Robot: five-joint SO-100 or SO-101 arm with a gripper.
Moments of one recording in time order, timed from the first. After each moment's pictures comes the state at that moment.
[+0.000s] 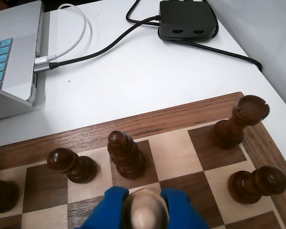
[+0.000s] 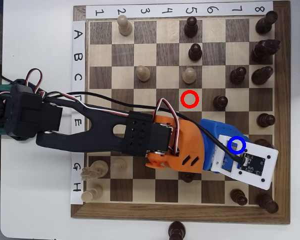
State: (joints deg) arm 8.3 57.3 68.5 25.4 100.4
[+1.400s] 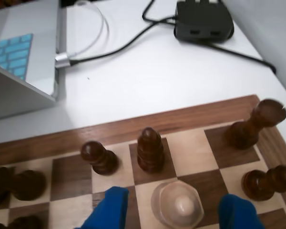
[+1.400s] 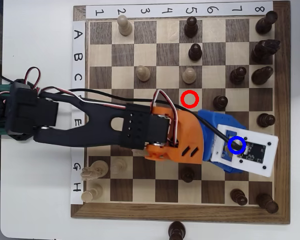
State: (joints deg) arm 5.7 62.1 69.8 28.4 100.4
